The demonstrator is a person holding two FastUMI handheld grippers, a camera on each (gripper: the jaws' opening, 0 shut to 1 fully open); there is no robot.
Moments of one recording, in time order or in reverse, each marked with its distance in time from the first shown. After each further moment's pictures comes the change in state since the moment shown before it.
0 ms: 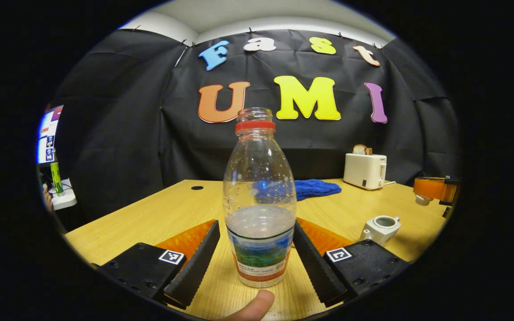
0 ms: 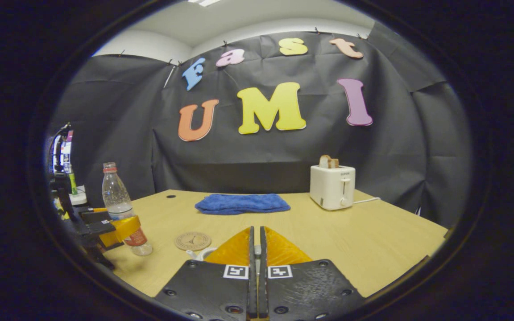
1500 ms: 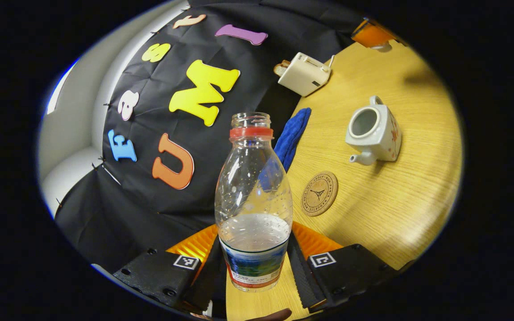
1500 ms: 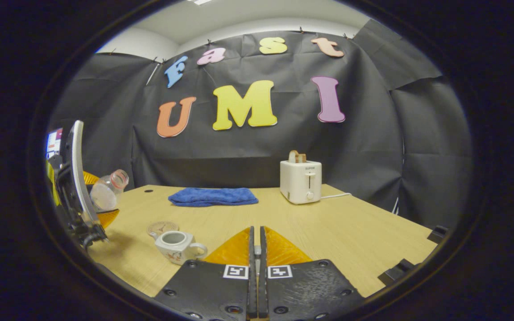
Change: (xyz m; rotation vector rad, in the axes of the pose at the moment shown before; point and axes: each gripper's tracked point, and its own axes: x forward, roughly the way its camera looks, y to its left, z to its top) left arm -0.006 -0.041 0.012 1.168 0.144 0.033; right arm -0.024 -0.068 -0.016 0.016 0.023 -0.121
